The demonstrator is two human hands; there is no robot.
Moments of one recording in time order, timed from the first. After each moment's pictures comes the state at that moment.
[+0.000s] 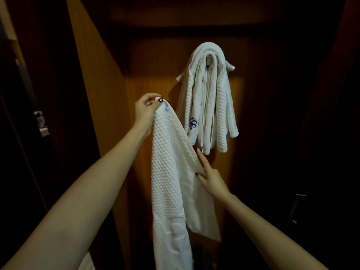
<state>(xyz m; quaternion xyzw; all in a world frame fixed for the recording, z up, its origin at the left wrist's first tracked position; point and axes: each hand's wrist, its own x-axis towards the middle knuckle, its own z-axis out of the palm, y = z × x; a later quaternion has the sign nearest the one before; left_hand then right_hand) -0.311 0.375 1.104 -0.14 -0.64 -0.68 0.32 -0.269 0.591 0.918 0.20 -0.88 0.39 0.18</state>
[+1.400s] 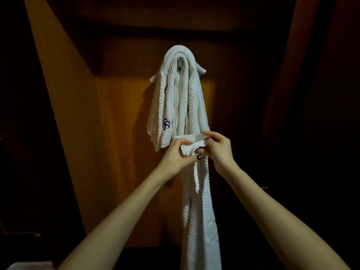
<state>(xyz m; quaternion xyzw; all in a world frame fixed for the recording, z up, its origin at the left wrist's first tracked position) -0.243 0.491 1.009 -0.28 -0.77 -0.57 0.11 -0.230 0.643 1.030 0.00 -0.64 0.73 0.22</state>
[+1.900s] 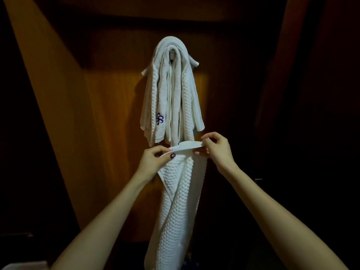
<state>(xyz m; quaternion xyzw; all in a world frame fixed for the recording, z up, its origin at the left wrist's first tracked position) -0.260 0.457 0.975 -0.26 -0.72 -0.62 0.15 -0.227 0.657 1.008 -0.02 -0.70 0.67 0.24</state>
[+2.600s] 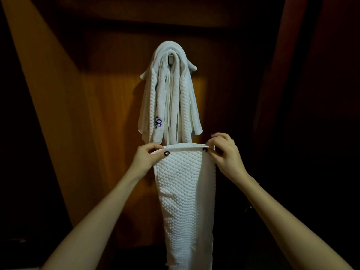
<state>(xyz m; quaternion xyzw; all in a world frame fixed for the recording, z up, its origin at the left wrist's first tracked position) -0.280 0.444 0.989 -0.24 -0.72 -0.64 0.13 -0.203 0.696 1.008 0.18 -0.86 0.27 0.40</state>
